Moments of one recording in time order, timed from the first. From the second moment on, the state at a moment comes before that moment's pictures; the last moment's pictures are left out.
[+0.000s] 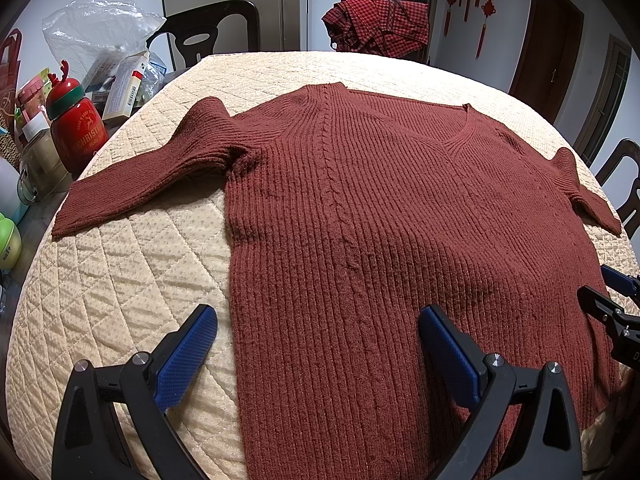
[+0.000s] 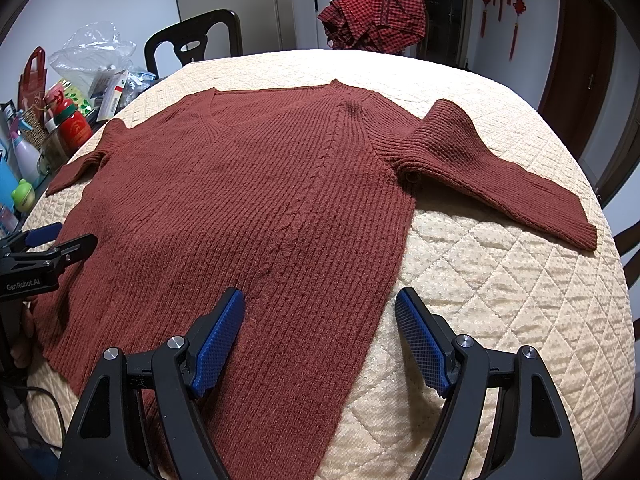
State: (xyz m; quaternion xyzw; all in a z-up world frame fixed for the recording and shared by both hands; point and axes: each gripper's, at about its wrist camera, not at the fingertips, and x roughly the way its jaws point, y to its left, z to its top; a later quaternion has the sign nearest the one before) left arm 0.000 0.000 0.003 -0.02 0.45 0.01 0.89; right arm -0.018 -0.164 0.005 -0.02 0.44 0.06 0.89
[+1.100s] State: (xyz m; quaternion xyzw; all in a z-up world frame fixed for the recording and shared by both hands) left arm -0.001 0.000 0.003 -0.02 0.45 0.01 0.89; right arm -0.018 -0.164 0.005 -0.02 0.44 0.06 0.89
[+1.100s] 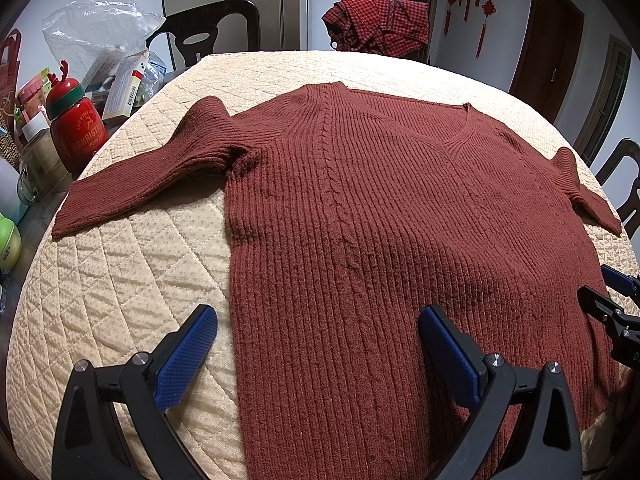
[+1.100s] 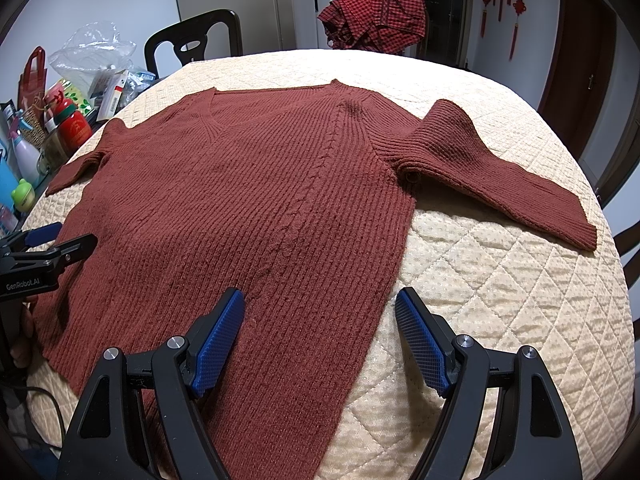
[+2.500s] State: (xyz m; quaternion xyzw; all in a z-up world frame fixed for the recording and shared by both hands) left arm 0.004 0.044 0.016 -0.06 0.43 0.04 0.90; right arm -0.008 -0.161 0.015 -0.02 0.45 0.07 0.89
